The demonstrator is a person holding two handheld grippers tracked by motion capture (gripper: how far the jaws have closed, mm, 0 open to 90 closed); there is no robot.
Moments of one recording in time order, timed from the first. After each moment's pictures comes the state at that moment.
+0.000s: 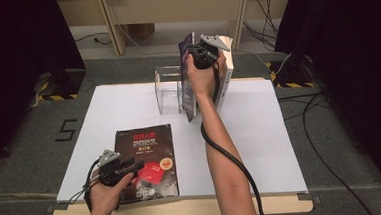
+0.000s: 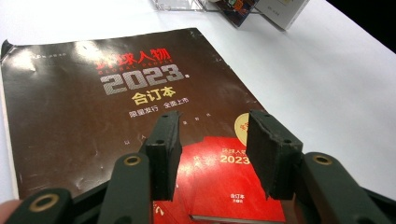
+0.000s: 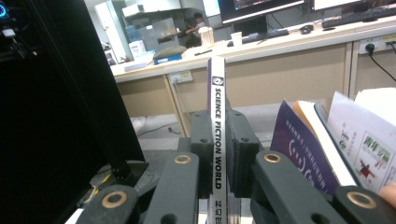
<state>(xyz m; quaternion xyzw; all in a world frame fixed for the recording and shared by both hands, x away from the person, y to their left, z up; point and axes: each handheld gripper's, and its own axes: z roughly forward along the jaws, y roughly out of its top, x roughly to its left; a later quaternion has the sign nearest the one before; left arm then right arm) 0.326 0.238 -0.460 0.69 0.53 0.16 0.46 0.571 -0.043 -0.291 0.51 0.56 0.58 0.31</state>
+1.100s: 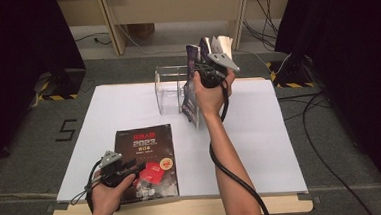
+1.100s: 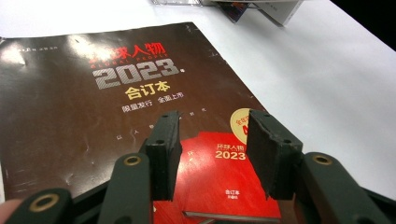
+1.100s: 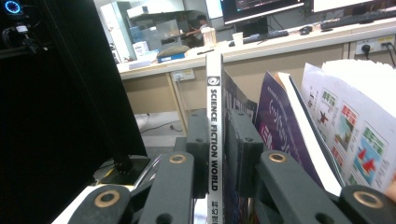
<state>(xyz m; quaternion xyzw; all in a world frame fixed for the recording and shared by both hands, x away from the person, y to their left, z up) 0.325 0.234 -0.463 0.69 0.53 0.15 0.46 0.514 -0.062 -0.307 0.50 0.56 0.58 0.32</state>
